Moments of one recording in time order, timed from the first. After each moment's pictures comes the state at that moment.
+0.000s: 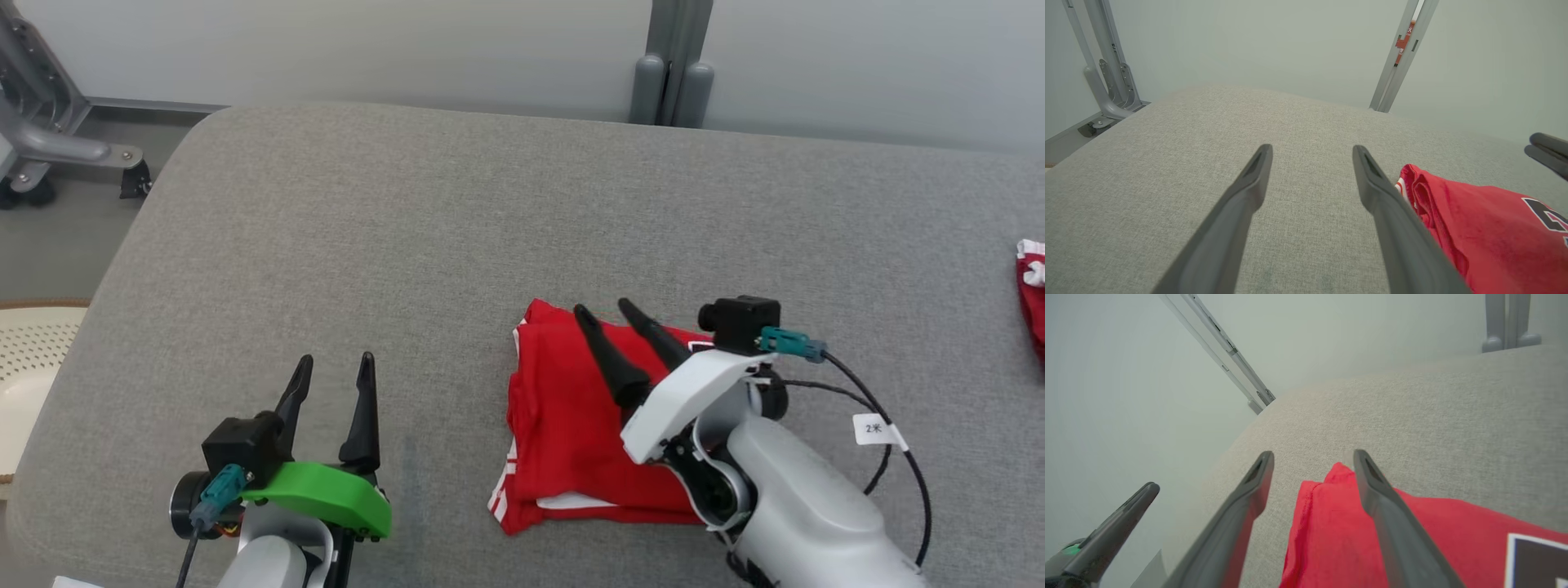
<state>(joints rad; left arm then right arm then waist) -0.19 0.17 -0.36 0.34 -0.50 0.05 -0.26 -0.48 -0.06 0.55 0.57 0.78 0.13 -0.14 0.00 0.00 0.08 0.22</state>
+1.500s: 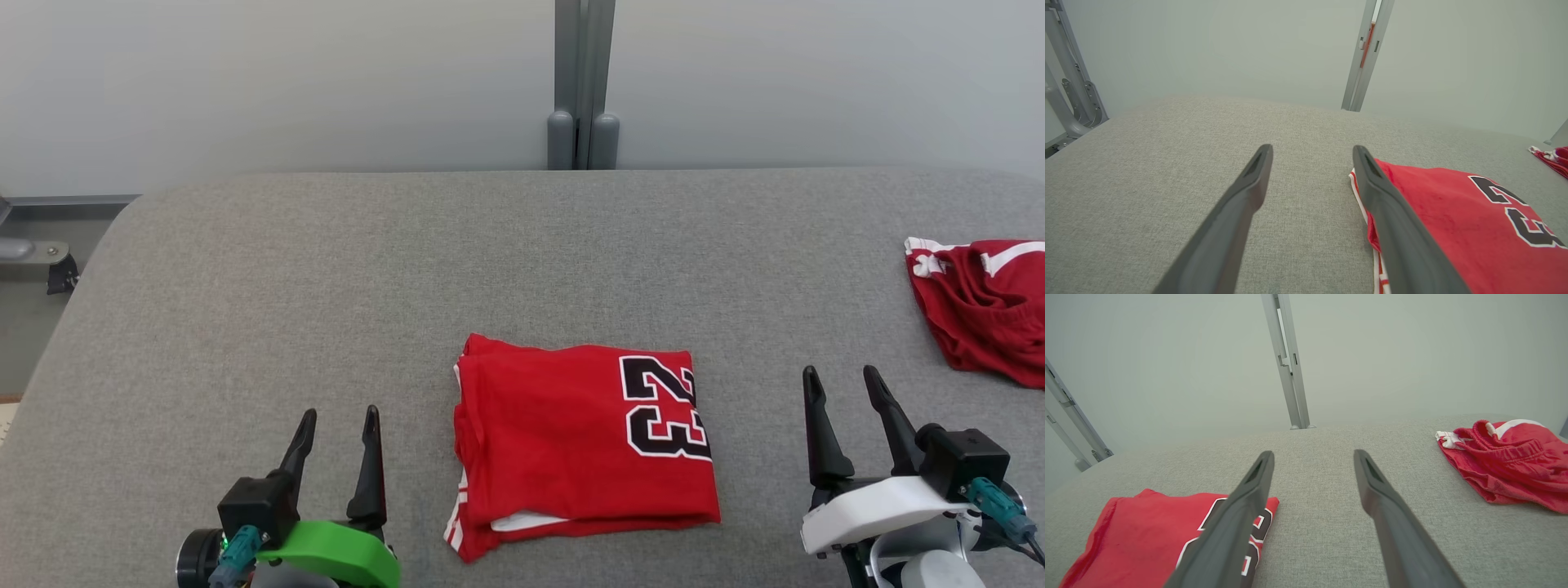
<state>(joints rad) -0.05 0.07 -0.23 0.30 -0.32 0.01 -0.26 -0.01 -0.05 -0.04 0.20 0.20 0.13 -0.24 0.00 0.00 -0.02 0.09</state>
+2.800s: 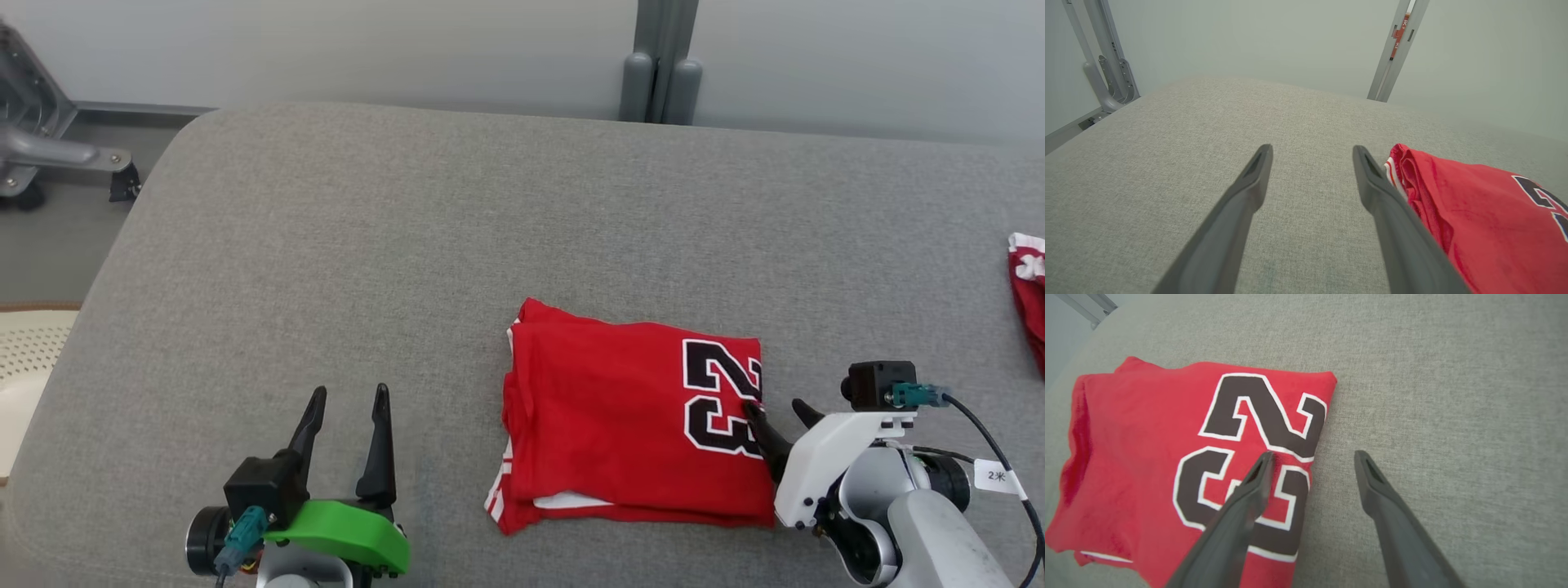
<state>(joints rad) -0.08 0.05 -0.23 0.30 -0.32 -0.01 -0.26 -0.18 -0.12 0.07 0.36 0.38 0.13 0.28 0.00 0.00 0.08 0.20</state>
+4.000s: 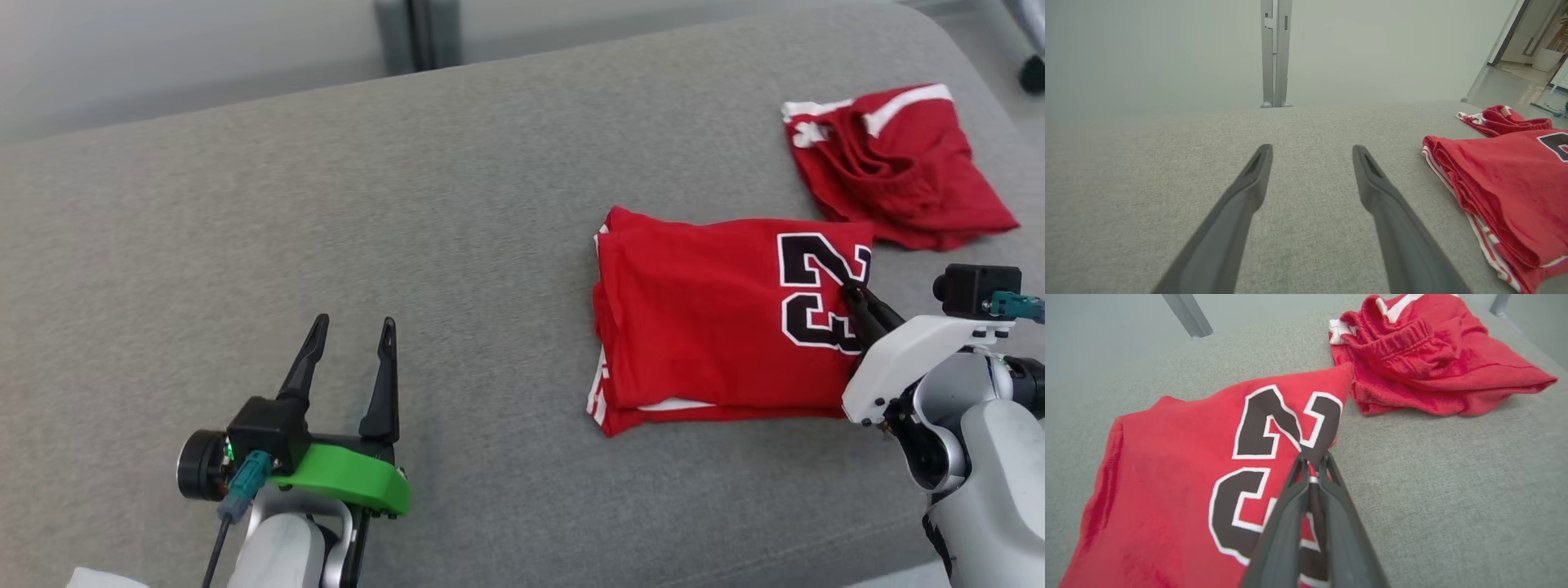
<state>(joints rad) -0.19 0.05 -0.23 0.27 -0.23 -0.04 -0.26 -0.34 -0.23 0.00 0.39 0.40 0.13 0.20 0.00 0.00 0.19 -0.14</state>
